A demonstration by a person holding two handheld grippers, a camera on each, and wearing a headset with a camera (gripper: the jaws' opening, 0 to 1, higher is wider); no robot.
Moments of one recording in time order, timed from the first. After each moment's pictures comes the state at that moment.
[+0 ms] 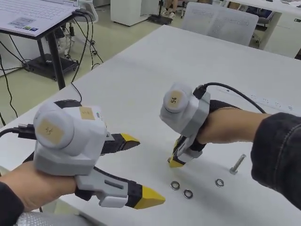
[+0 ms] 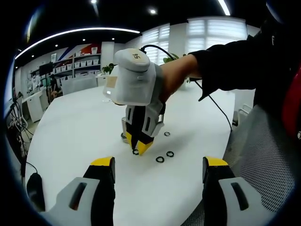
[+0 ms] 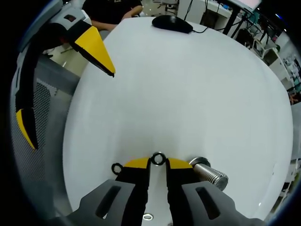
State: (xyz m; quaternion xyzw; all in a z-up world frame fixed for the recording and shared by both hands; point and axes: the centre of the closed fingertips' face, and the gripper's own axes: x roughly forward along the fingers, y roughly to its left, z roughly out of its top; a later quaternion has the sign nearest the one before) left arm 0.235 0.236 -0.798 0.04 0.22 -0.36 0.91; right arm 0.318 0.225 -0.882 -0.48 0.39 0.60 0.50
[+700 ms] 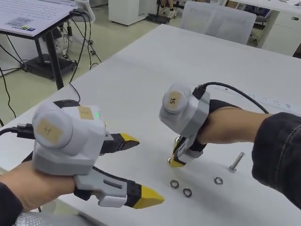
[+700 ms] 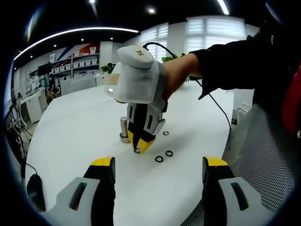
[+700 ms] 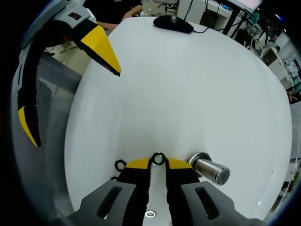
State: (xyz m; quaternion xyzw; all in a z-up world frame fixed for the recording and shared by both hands) left arm 0.231 0.235 -0.799 0.05 0.22 -0.36 0.90; right arm 0.313 0.217 -0.875 -0.48 0.39 0.60 0.51
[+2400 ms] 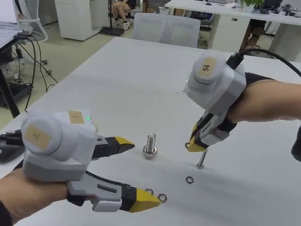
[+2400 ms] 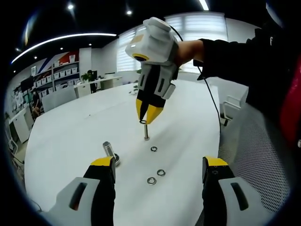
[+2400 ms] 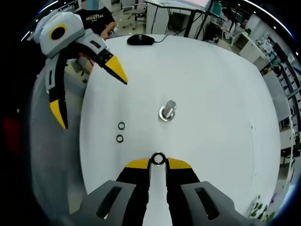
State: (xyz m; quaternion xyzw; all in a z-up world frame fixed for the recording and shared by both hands) left arm 0.251 0.194 -0.773 0.08 0.20 -0.44 0.87; right arm 0.336 0.126 -0.784 -0.43 0.40 0.54 0.61
